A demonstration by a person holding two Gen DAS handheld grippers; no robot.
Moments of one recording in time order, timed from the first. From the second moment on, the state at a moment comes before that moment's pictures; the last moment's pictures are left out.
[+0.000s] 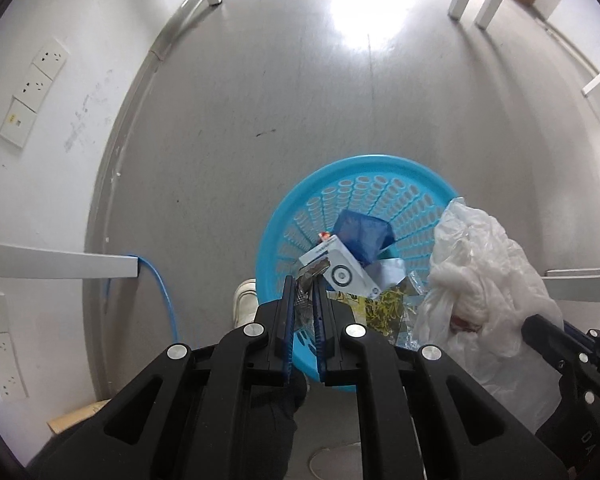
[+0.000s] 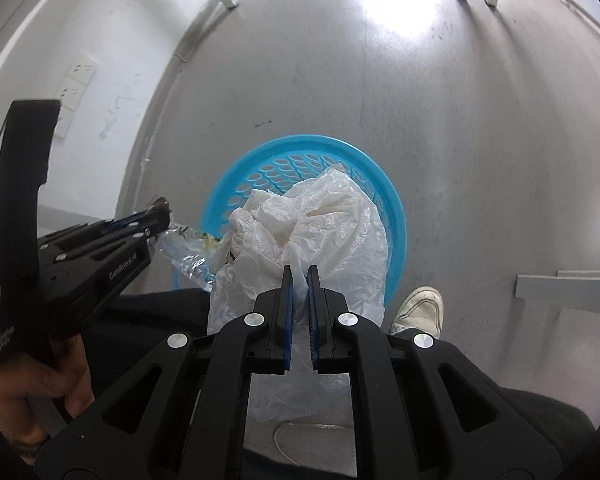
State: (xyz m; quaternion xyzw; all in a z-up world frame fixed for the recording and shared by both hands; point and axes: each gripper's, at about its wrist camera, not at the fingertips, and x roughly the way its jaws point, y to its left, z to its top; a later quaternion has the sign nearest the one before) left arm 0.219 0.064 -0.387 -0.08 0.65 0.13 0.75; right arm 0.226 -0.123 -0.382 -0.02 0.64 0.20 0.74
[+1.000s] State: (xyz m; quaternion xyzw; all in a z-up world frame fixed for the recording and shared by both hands) left arm 0.187 0.070 -0.357 -0.16 0.63 0.10 0.75; right arm 0.222 -0.108 -0.383 -0.04 0.64 0.20 0.74
